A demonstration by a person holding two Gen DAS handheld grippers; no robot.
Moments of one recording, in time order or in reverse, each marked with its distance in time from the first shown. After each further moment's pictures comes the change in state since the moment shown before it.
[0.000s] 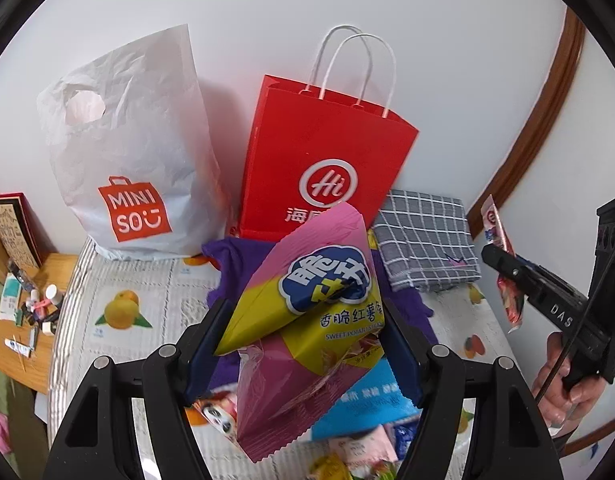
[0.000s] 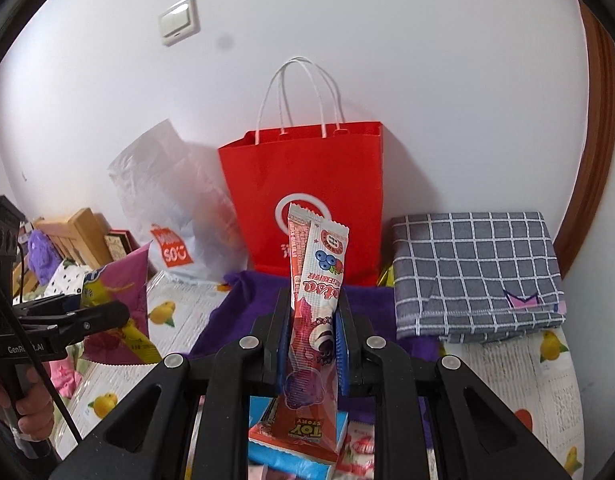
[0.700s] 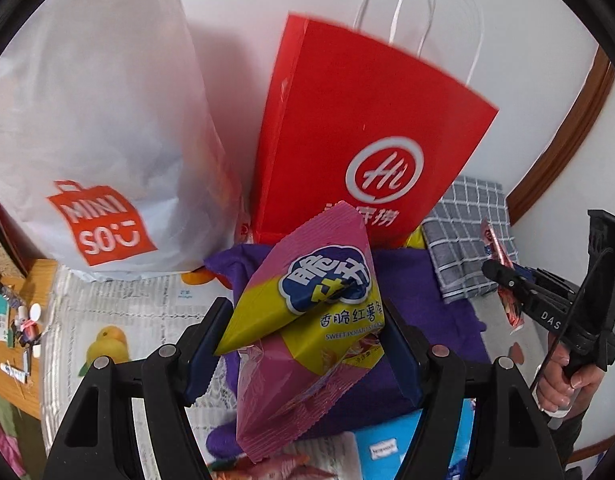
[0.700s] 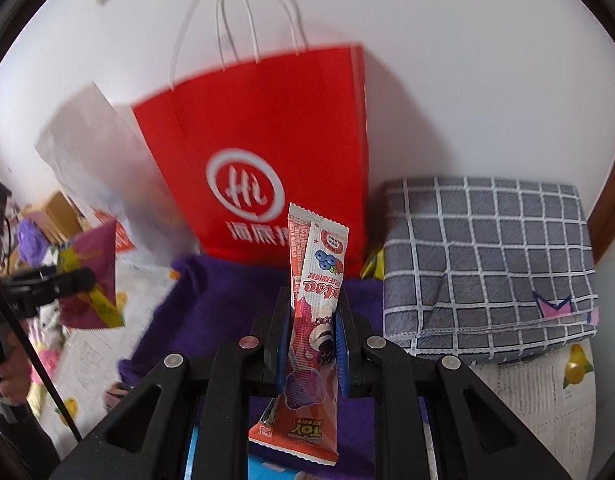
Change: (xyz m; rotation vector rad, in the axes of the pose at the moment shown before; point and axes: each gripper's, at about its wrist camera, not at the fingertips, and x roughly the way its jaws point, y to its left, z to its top) left arm 0.117 0.034 0.035 0.016 0.133 0.021; right arm 0.127 -0.053 0.004 -0.014 0.193 -0.011
